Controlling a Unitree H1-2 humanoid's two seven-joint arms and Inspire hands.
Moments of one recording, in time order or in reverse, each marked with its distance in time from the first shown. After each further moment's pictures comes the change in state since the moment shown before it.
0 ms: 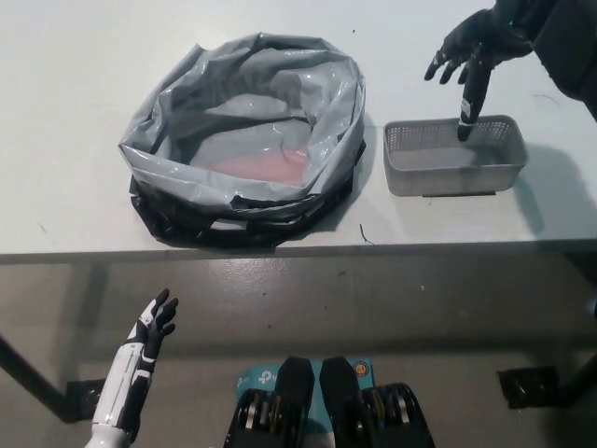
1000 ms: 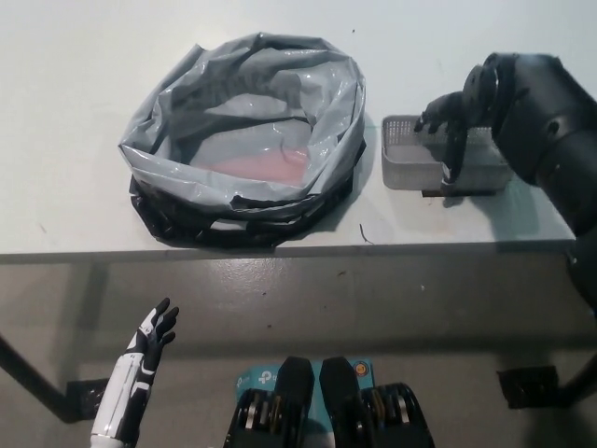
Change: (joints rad) left_arm 0.026 0.001 0.000 -0.004 0.002 -0.023 -0.010; right_arm 0.178 0.080 -0.015 0.034 -0.085 -0.064 -0.313
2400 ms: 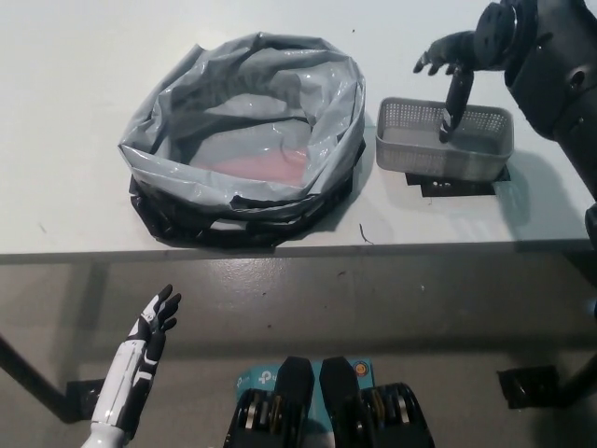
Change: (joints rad) left_arm -0.027 0.007 0.000 -0.017 0.018 0.001 -0.008; right_arm -0.096 -0.036 -0.078 -0.018 -0.036 0.019 0.055
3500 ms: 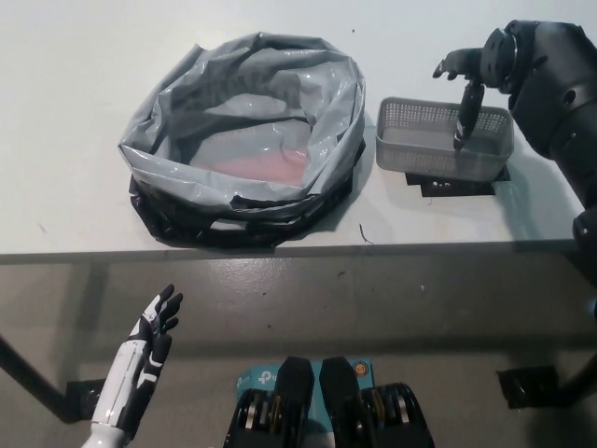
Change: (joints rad) left_arm 0.003 0.000 0.000 -0.009 -0.004 -0.004 -0.009; right_arm 0.024 0.025 0.001 0.096 -0.033 -0.037 -0.147
